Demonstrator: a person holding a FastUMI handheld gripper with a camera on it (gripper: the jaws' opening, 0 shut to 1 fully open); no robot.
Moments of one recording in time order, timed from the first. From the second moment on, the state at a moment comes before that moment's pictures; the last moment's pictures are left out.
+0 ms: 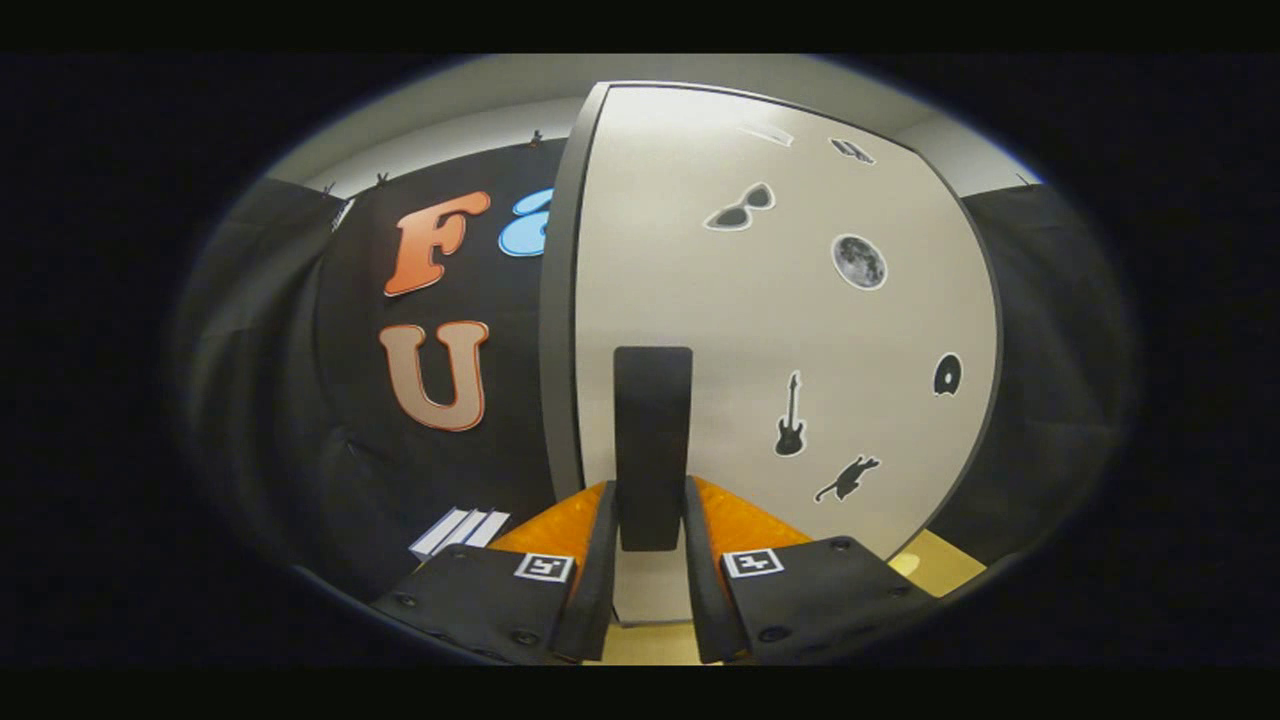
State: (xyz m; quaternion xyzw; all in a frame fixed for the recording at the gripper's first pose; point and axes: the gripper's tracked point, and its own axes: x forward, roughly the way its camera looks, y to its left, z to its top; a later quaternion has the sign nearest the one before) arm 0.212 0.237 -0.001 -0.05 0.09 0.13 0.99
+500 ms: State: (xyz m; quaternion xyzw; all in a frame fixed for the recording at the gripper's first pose) arm 0.190 0.232 0.007 -0.03 0.08 0.17 0.98
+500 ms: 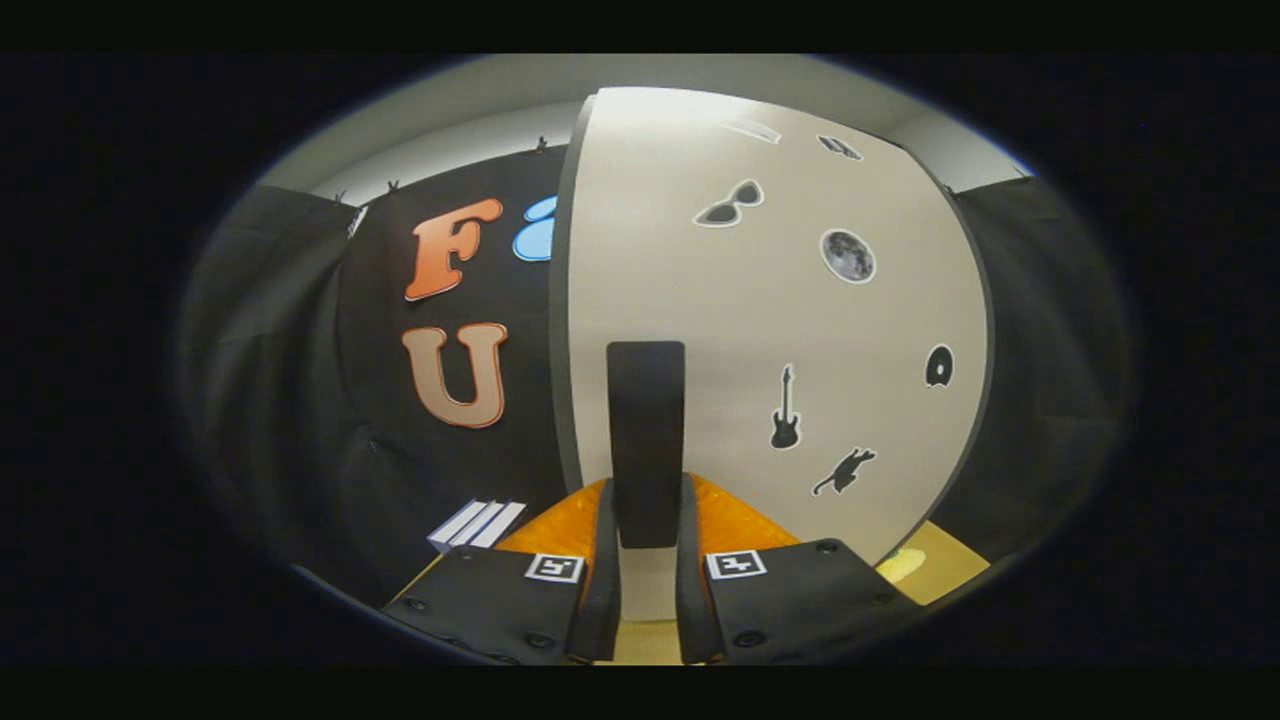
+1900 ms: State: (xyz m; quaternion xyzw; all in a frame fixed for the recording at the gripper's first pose) arm 0.102 -0.014 -0.037 0.08 0.15 0.10 0.98
